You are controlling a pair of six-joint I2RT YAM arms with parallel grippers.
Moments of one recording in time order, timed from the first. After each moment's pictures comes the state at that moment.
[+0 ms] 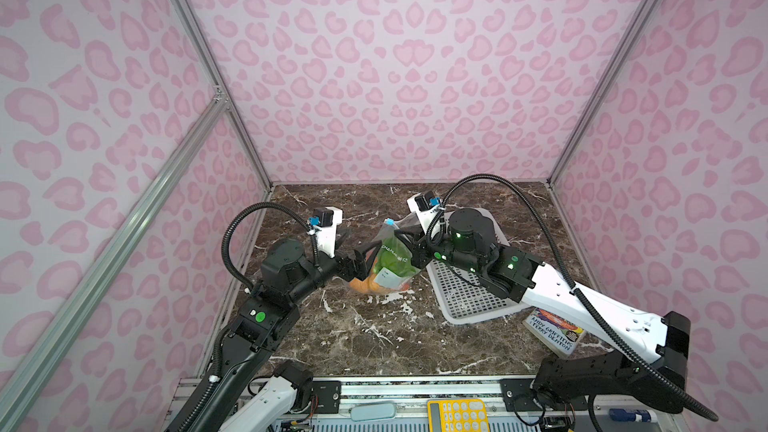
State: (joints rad) left arm -0.47 0.76 0.89 -0.30 0.30 -0.26; right arm 0.93 1.34 1.27 -0.22 -0.04 0.28
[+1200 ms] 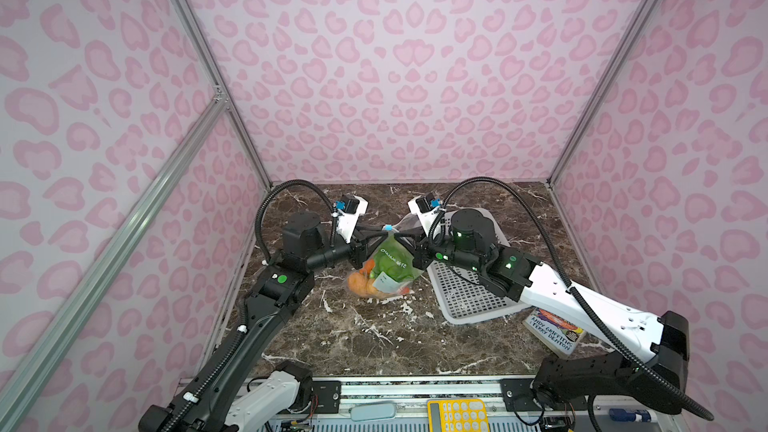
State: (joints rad) left arm -0.39 1.00 0.97 -0.24 0.62 -0.12; right arm 0.89 1.34 1.22 -0.17 -0.14 0.30
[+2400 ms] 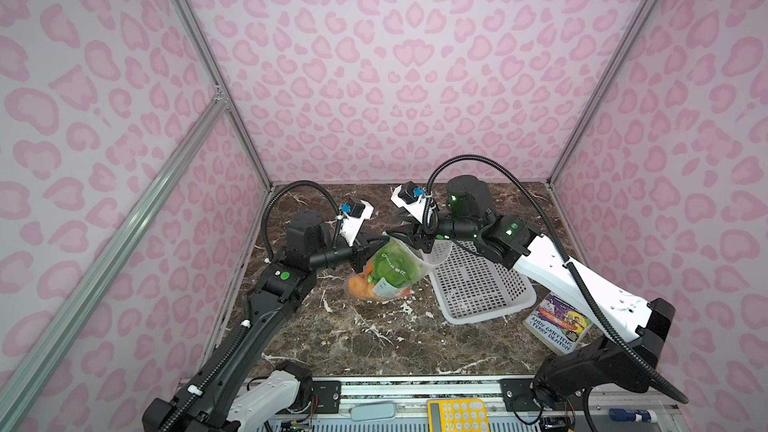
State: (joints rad) left arm -0.38 1.03 0.97 -0.27 0.71 -0.06; right arm 0.80 1.51 1.57 -0.46 -0.39 -0.22
